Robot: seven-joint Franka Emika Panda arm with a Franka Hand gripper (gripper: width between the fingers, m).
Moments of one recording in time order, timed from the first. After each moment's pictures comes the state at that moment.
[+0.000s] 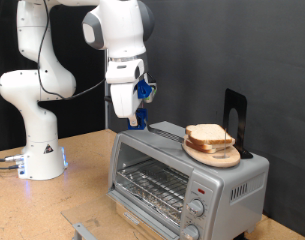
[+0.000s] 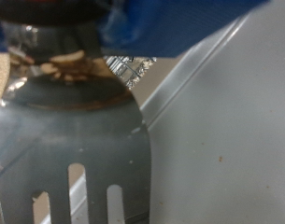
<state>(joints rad) -0.25 -0.20 0.32 -2.26 0.28 2.10 0.00</state>
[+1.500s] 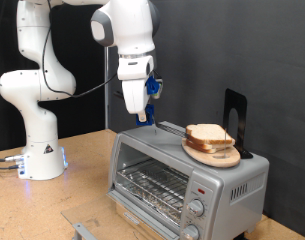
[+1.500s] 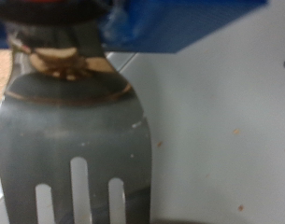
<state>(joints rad) -0.24 -0.22 0.36 -2.26 0.29 2.06 0.00</state>
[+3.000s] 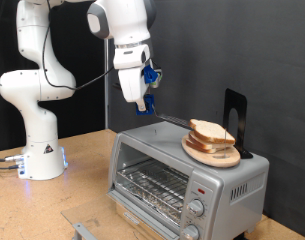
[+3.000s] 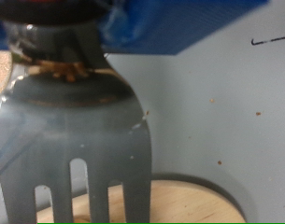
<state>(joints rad) -0.24 -0.28 0.35 -2.26 0.35 2.07 0.02</state>
